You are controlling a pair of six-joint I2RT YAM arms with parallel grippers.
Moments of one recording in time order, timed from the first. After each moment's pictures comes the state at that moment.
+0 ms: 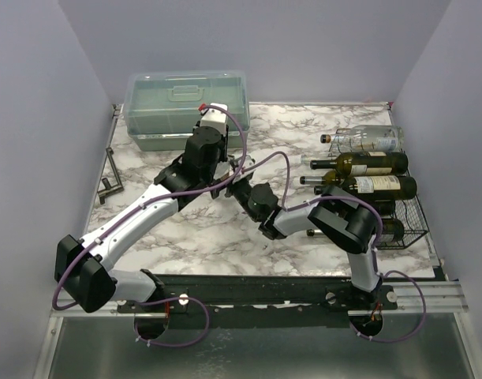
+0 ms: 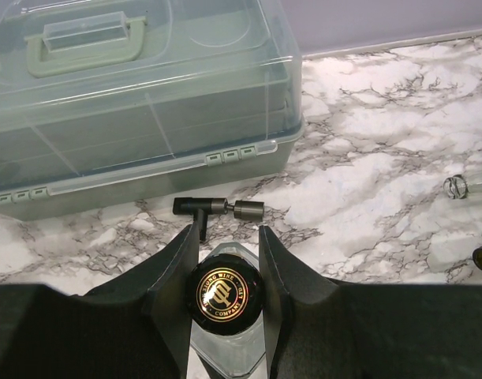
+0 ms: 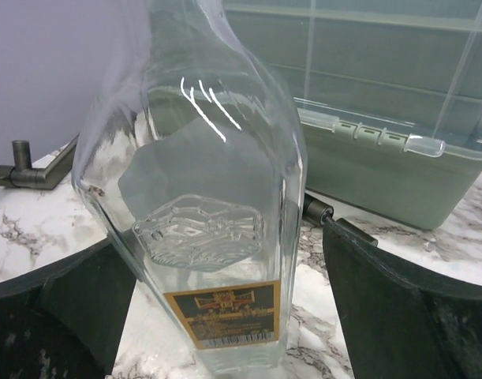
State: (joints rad) left arm -0.68 1.31 1.17 -0.13 -0.51 -0.10; right arm 0.97 2.00 0.94 1.22 0.33 0.02
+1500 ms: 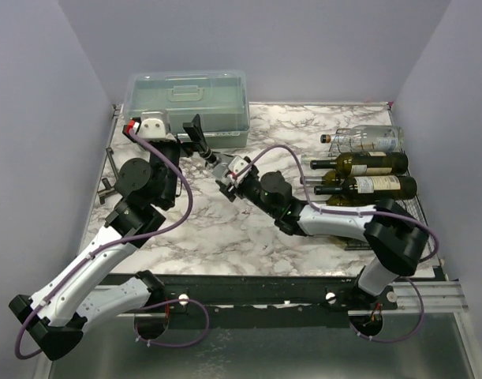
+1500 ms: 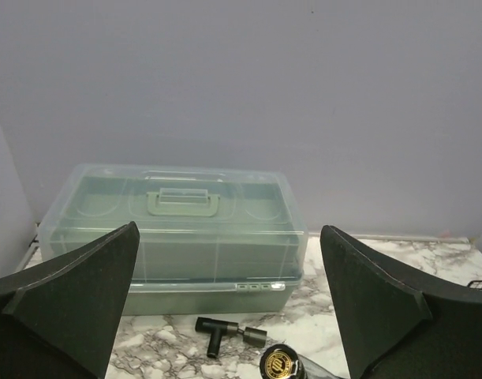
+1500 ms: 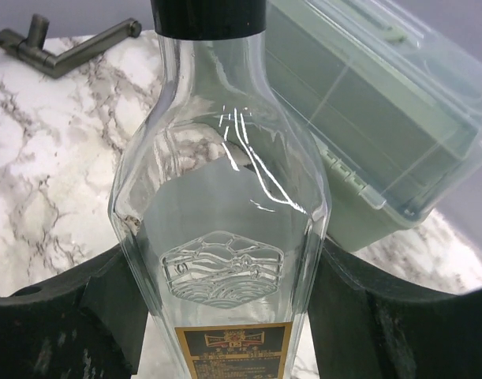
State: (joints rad) left arm -0.72 0.91 1.05 0.18 -0.62 0.05; right arm 0.96 1.67 0.88 0.80 0.14 -0.32
